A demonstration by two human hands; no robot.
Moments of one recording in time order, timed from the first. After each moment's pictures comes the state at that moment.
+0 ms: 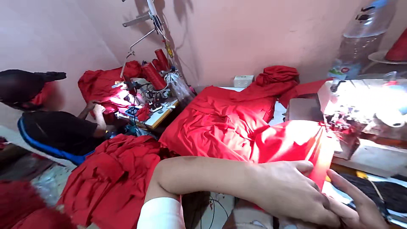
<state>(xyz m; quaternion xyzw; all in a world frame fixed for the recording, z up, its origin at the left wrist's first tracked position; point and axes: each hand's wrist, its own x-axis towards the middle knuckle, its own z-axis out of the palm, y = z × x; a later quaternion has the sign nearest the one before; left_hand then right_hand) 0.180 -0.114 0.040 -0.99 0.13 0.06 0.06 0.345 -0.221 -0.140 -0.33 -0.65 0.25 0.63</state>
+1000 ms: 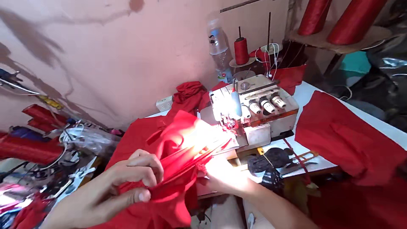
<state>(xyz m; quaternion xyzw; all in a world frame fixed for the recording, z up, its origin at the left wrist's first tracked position) 0.136 0.018 0.097 -0.96 0.08 -0.06 -0.26 0.349 -0.103 -0.077 -0.60 -0.72 0.21 0.29</state>
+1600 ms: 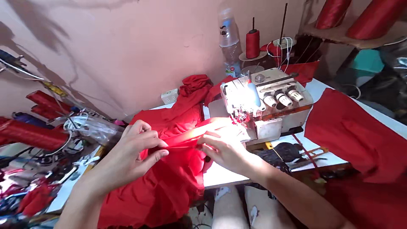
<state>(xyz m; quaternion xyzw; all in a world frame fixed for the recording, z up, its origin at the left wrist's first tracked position) 0.138 0.015 0.090 -0.98 -0.07 -0.16 0.01 0.351 -0.090 -0.044 -0.46 -0.70 -0.04 0.55</state>
